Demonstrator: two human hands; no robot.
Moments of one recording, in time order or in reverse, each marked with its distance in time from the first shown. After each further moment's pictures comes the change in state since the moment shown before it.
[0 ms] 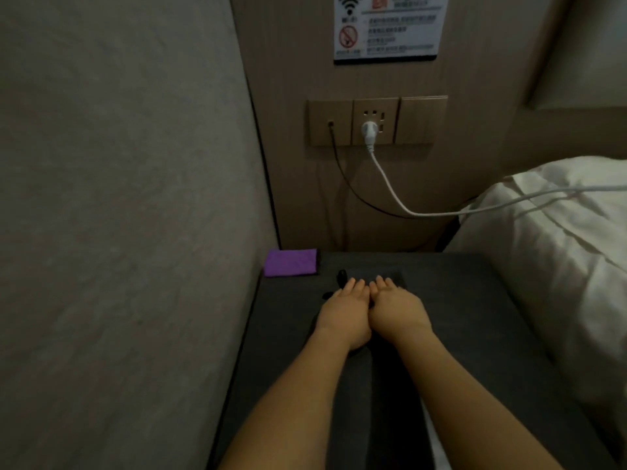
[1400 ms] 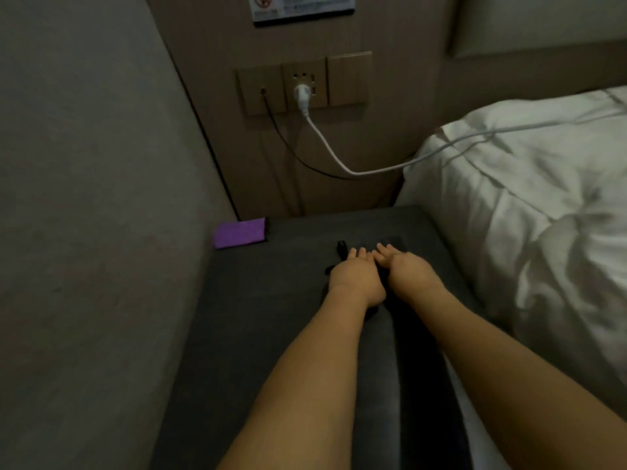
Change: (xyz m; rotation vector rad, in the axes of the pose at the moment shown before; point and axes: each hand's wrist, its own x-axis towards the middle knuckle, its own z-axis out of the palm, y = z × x) left_hand 0.012 0.116 0.013 0.018 -0.169 -0.070; right_hand -0.036 0.112 -0.002 -0.058 -0.119 0.010
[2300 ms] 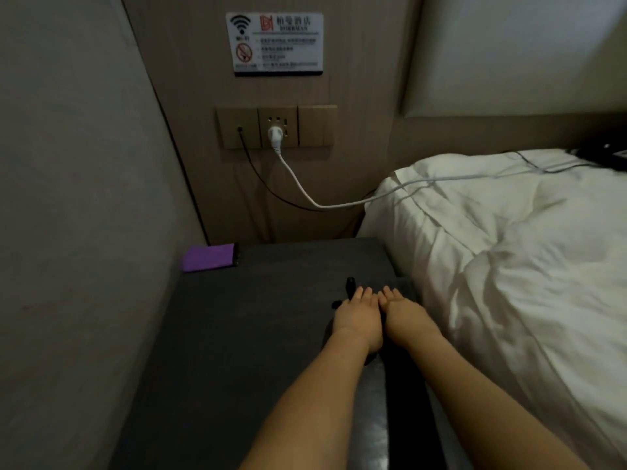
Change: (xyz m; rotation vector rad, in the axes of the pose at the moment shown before) left_hand -0.010 0.058 0.031 0.116 0.080 0.188; right_hand -0.070 0.037 0.006 -0.037 0.021 0.134
